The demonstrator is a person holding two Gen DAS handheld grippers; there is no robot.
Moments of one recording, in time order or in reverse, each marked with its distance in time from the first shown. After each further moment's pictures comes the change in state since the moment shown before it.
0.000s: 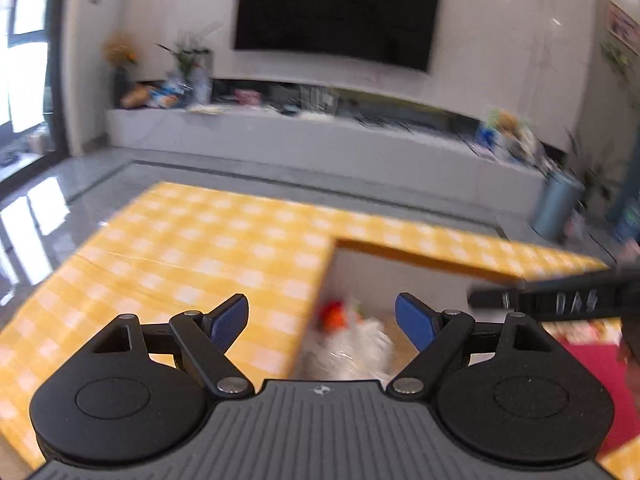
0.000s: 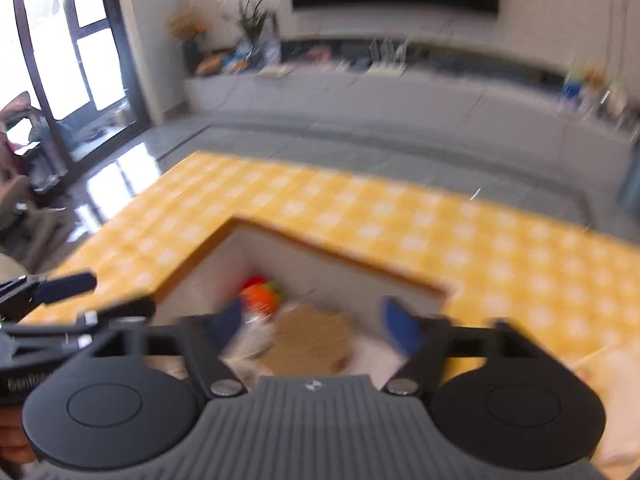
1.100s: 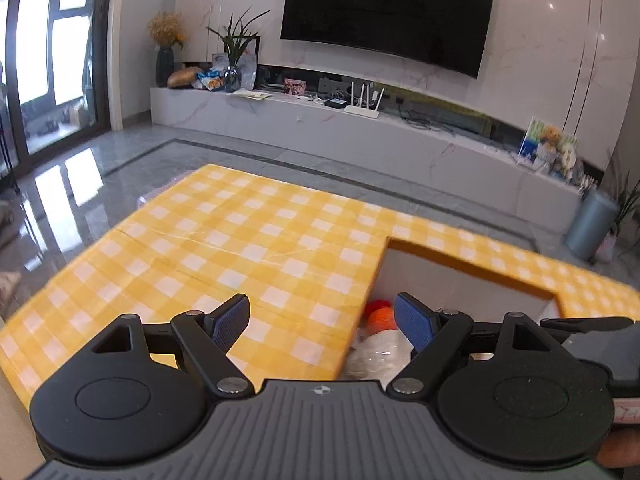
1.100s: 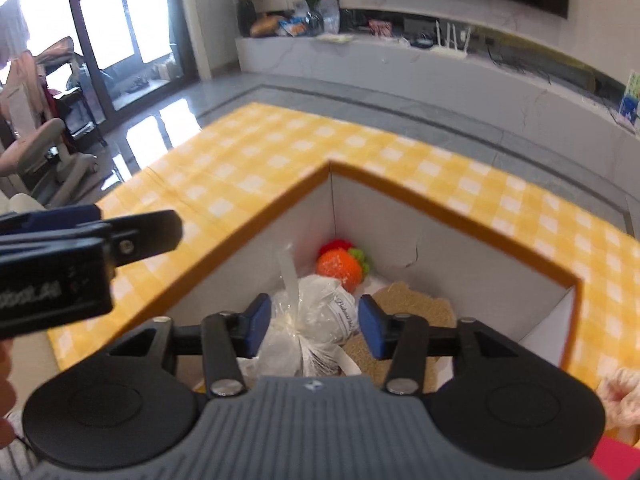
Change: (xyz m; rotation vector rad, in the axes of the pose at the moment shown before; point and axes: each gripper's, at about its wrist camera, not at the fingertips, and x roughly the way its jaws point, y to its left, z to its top) left arm -0.008 0.020 0.004 -0.100 0.035 0.064; right arm 0.043 0.059 -0.020 -0.158 0.037 0.063
